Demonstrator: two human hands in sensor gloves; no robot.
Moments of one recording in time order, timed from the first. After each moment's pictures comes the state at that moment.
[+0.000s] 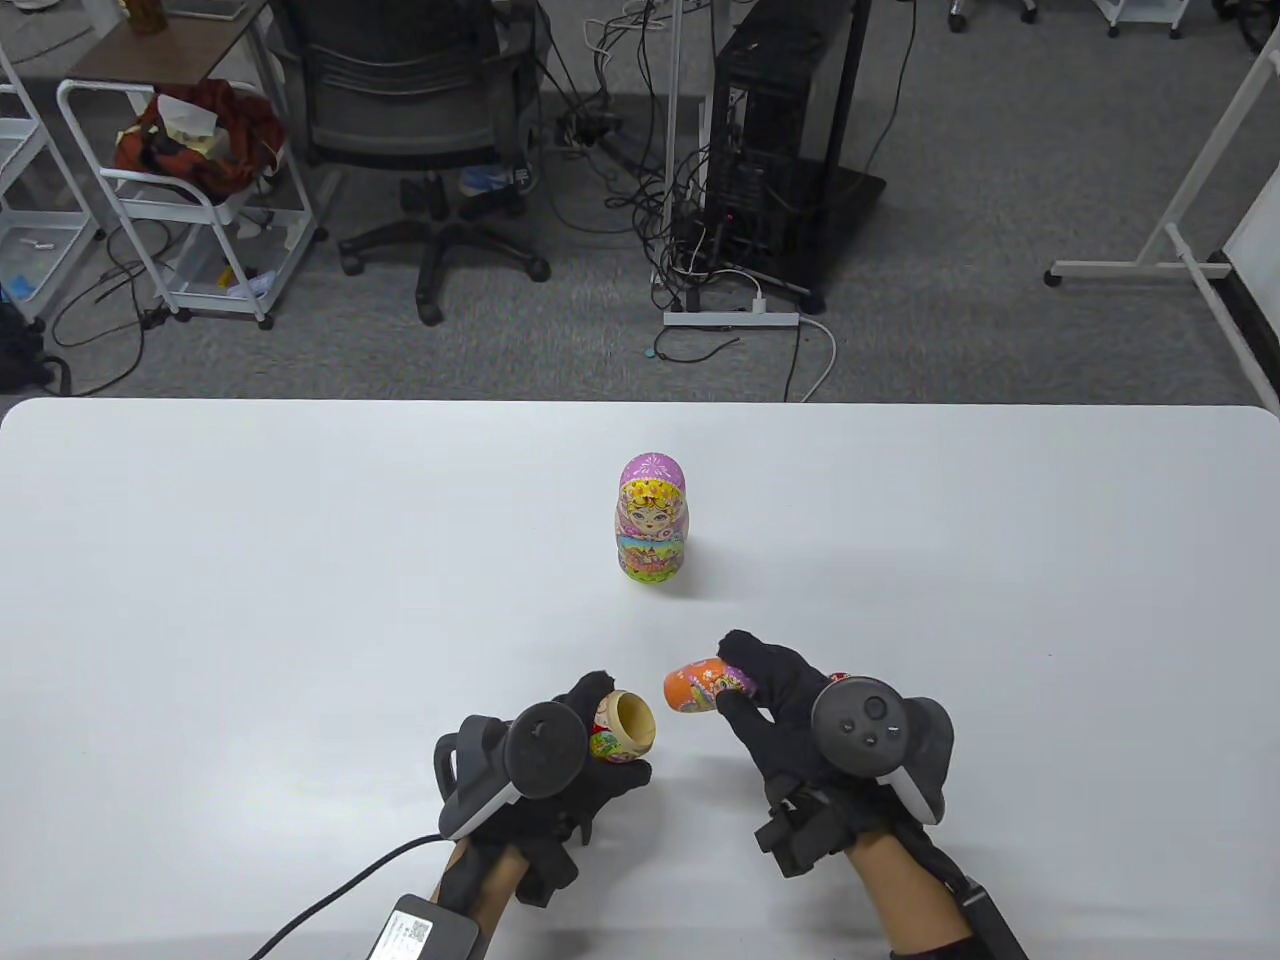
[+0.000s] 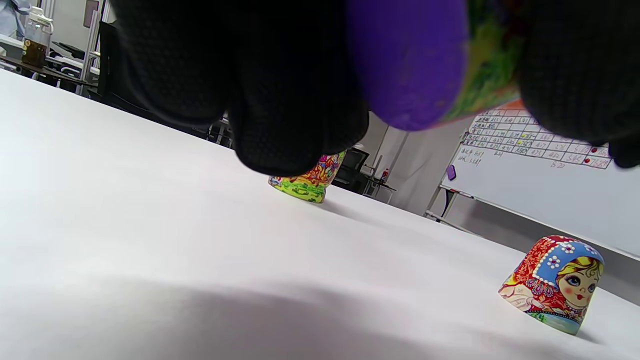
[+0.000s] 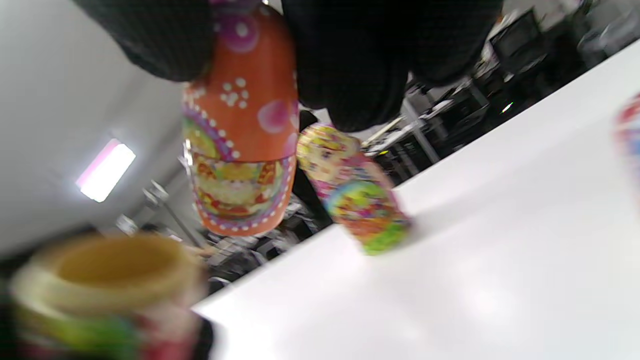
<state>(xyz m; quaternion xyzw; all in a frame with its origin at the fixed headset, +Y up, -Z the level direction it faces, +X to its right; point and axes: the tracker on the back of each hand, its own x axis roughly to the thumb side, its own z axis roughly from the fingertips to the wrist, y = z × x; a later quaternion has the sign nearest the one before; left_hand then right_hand) -0.126 -0.727 -0.283 0.01 -0.13 0.17 0.98 0.140 -0.687 -0.286 0.14 -0.09 0.90 0.40</state>
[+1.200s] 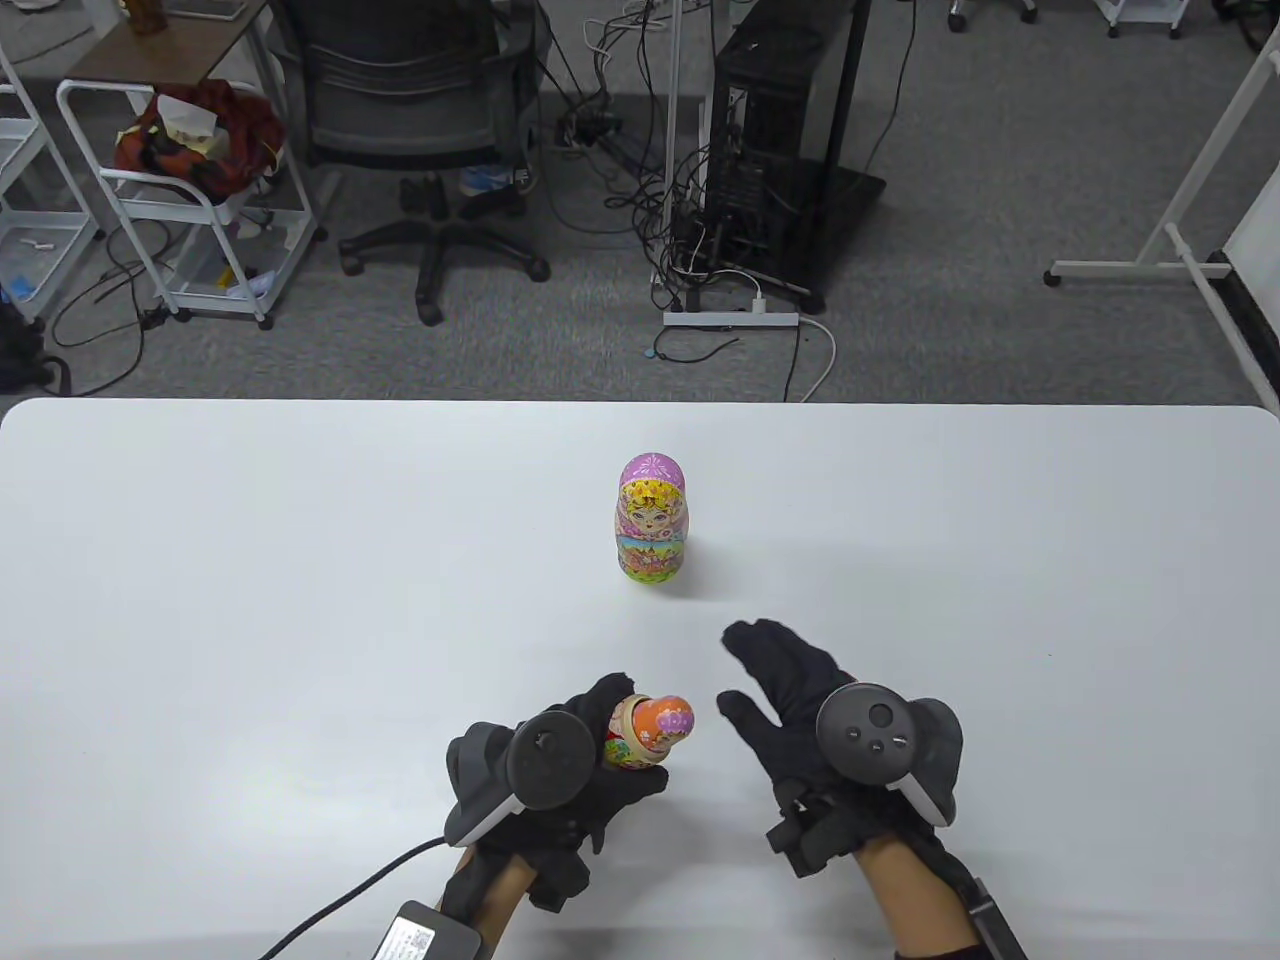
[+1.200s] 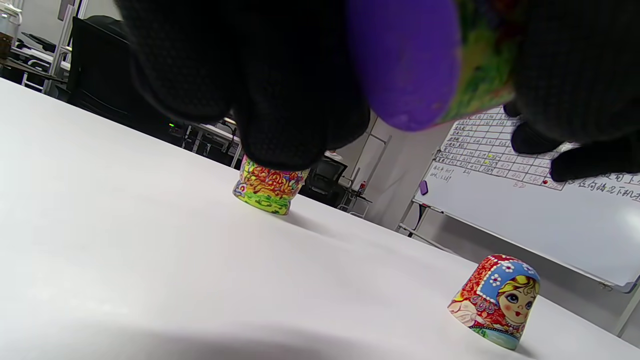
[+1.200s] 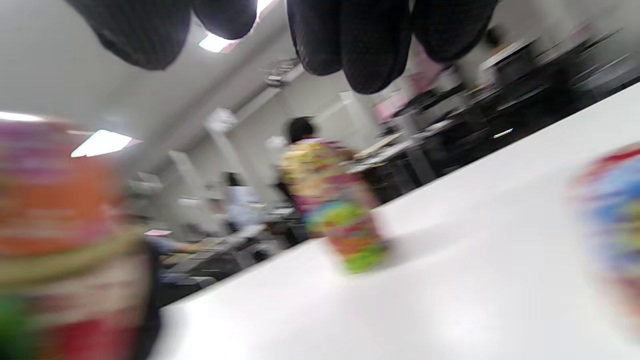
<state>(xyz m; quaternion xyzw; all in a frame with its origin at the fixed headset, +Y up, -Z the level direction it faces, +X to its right) -0.119 -0.720 -0.277 0.03 -0.16 0.20 0.97 0.158 -0.687 -0.290 0.04 -0.09 0.97 0.23</state>
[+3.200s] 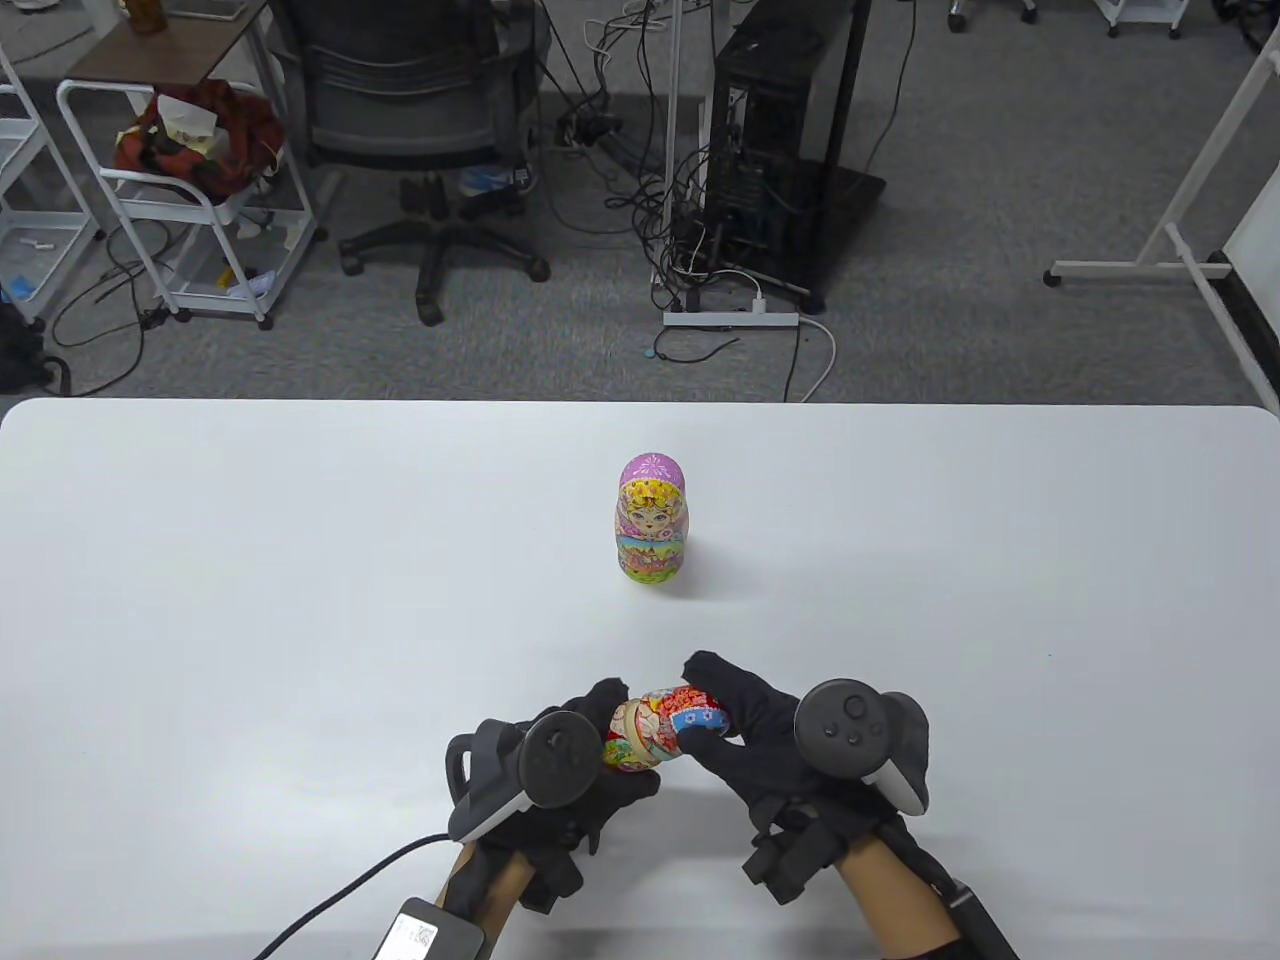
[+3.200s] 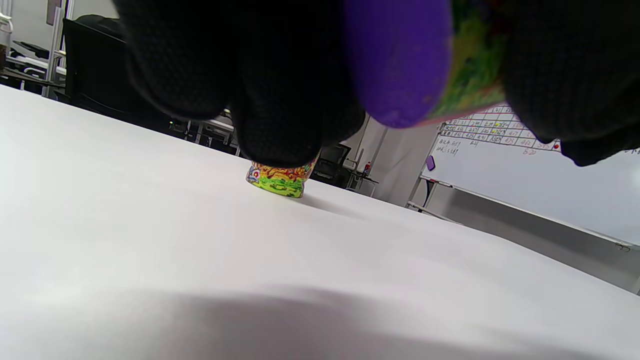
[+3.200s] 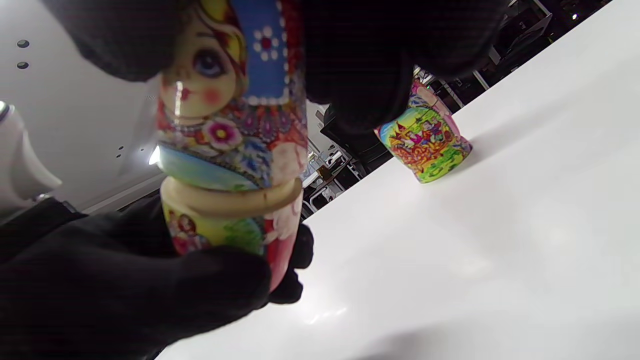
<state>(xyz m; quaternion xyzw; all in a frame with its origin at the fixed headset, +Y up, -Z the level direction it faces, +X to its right) -0.115 -0.723 -0.278 0.01 -0.17 0.16 0.97 0.120 -0.702 -0.286 0.20 0.00 0.90 0.39</state>
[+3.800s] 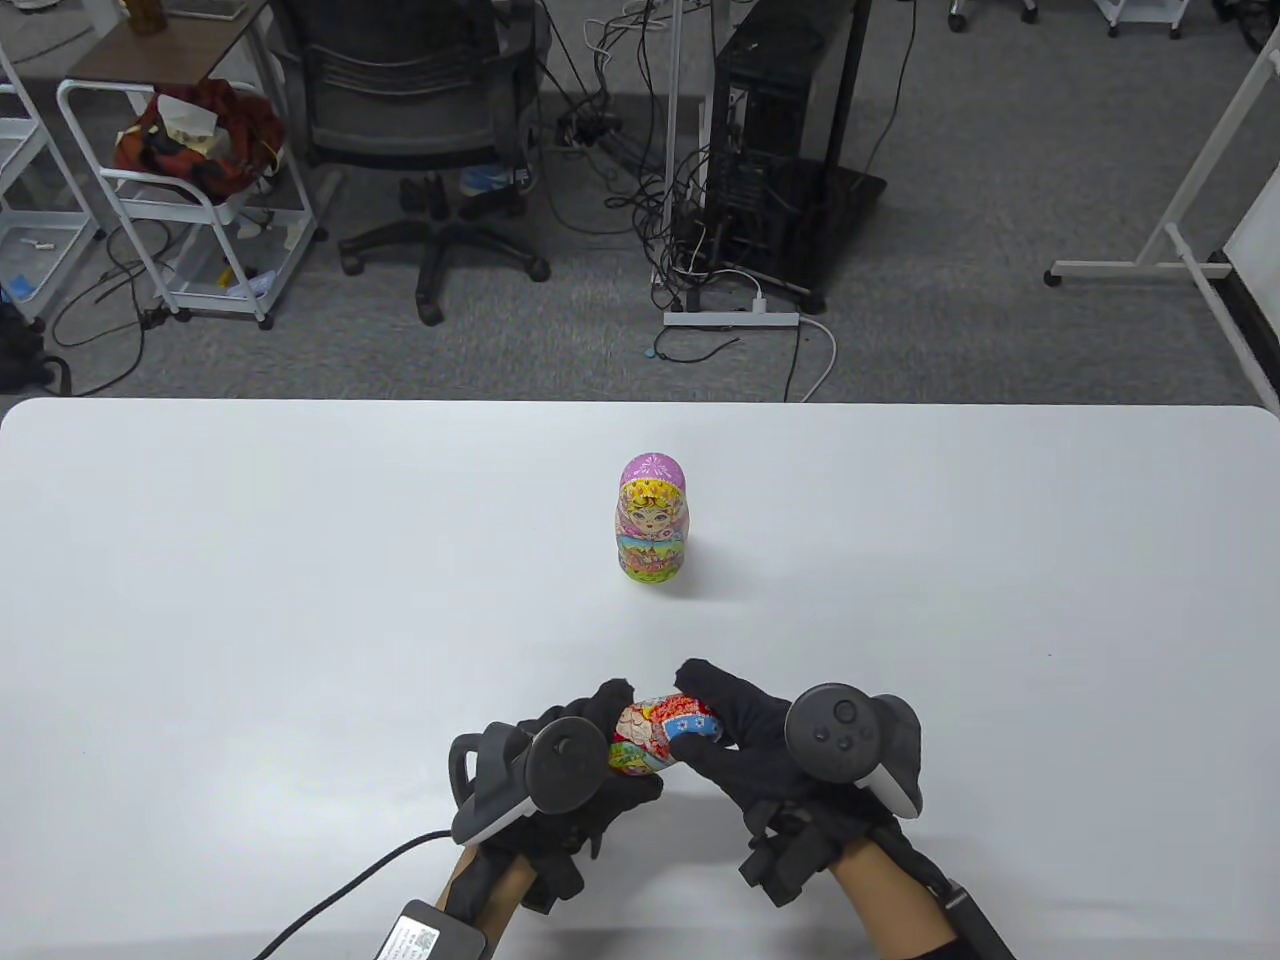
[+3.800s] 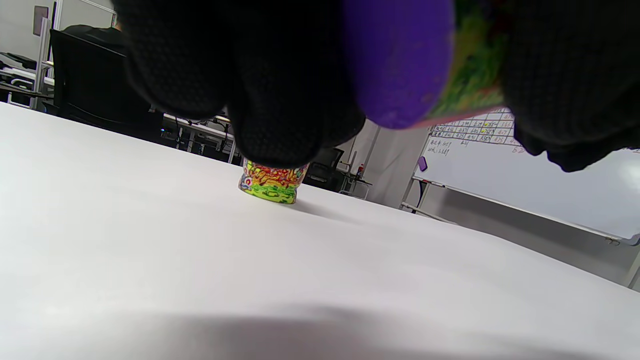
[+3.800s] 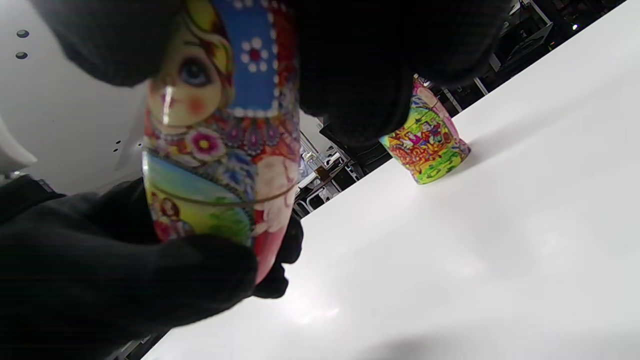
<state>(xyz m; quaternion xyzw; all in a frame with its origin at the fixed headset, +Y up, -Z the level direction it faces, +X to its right) -0.112 -0.722 -0.276 0.02 -0.18 0.15 0.97 0.117 -0.701 -0.284 0.19 -0.02 0.90 0.38</state>
